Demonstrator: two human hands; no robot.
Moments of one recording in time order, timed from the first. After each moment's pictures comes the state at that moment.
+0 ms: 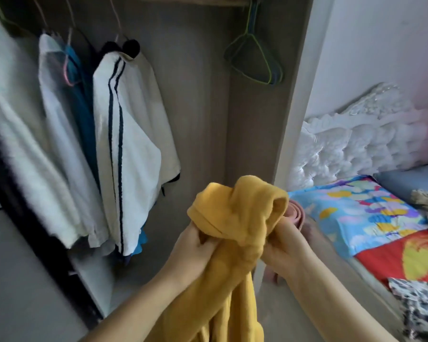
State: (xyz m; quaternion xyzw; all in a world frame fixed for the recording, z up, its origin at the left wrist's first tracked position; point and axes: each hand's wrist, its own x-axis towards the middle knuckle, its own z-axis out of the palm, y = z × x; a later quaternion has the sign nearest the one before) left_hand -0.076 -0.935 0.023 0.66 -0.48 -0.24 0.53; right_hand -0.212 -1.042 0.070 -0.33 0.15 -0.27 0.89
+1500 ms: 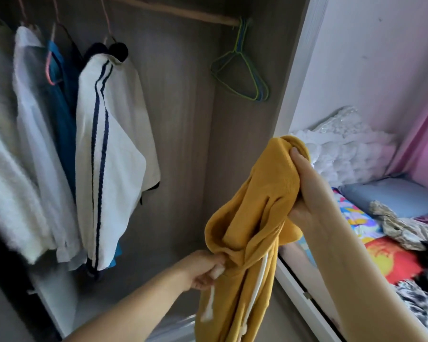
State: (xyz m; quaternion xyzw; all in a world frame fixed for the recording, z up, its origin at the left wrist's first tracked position) left_hand -0.051 -0.999 -0.028 0.65 -0.25 -0.61 0.38; right_hand -0.214 -1.074 0.150 -0.40 0.28 -0.42 0.77
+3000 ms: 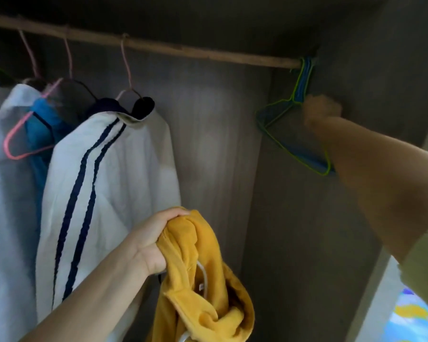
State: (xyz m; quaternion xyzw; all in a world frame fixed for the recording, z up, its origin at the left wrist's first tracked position) left_hand 0.178 -1.136 0.138 0.52 -0.08 -0.47 0.71; right_hand 0.071 -1.464 0.333 -0.79 0.49 -0.32 -0.19
